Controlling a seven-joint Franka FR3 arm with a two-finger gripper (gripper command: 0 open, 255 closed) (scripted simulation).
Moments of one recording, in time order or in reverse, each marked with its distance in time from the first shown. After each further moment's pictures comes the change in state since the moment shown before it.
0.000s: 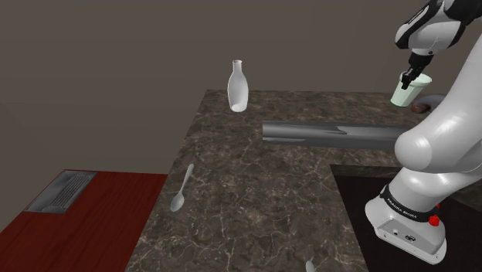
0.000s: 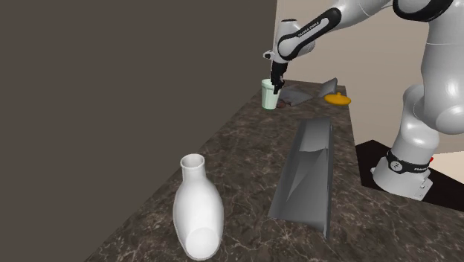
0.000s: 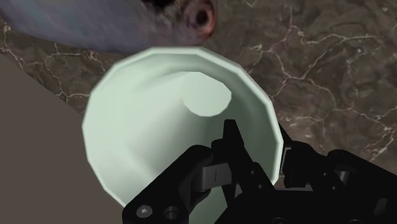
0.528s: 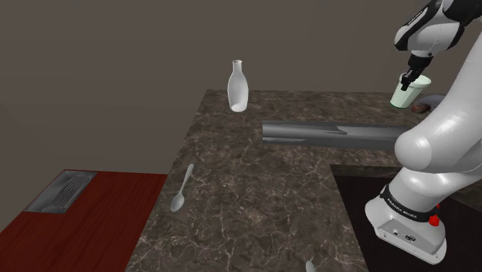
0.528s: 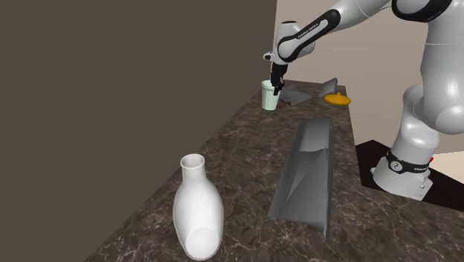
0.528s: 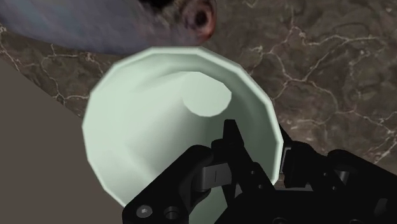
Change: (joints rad) arm -0.003 0.008 0.001 -0.010 0.006 0.017 -0.004
